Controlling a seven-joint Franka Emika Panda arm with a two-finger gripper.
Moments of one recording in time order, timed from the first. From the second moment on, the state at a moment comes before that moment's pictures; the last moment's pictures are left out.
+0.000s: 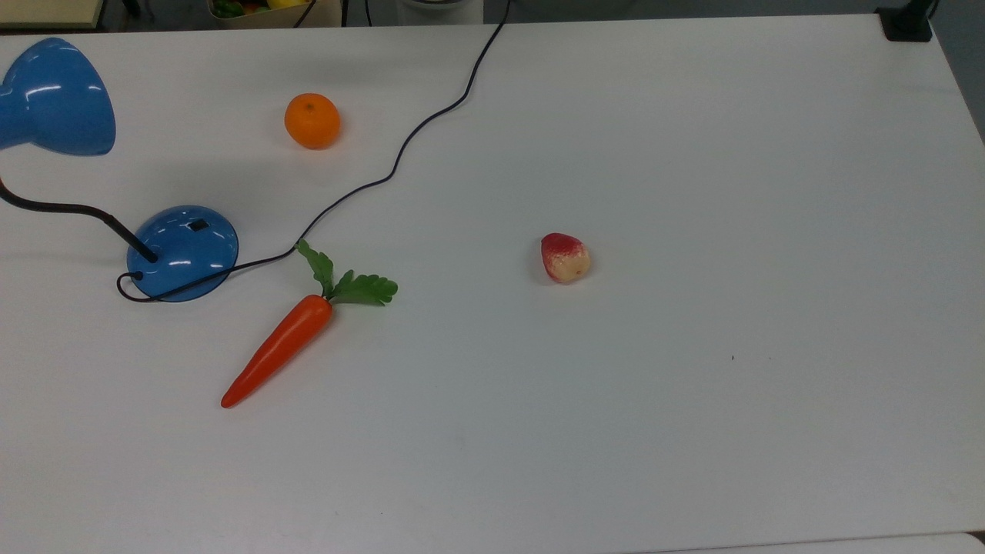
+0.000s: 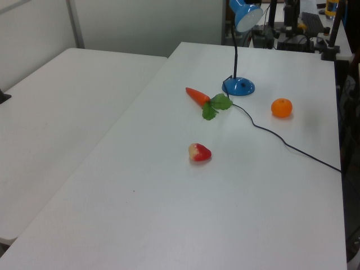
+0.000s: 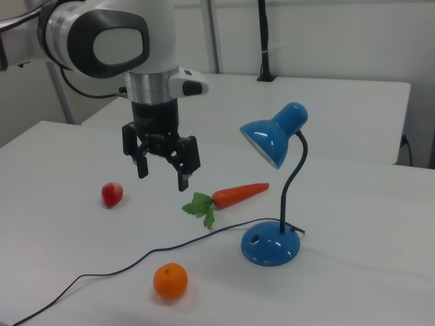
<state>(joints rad) -0.04 -0.05 -0.27 -1.70 -0.02 1.54 -0.31</state>
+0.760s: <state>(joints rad) -0.05 -0.05 -0.29 -1.69 0.02 1.54 -0.27</state>
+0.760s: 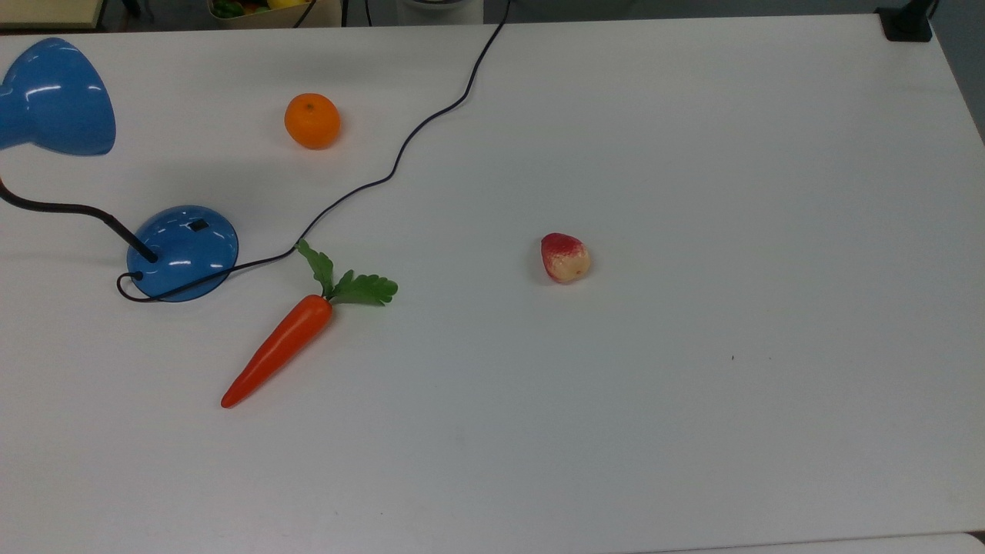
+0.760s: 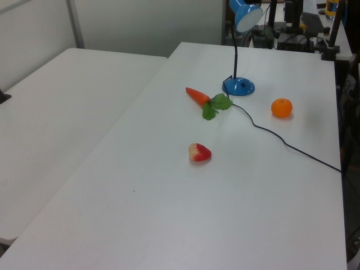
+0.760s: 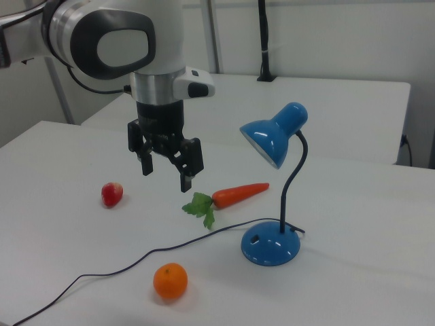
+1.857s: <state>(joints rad) -0.25 -0.05 -0.15 -1.79 0.15 1.92 0.10</state>
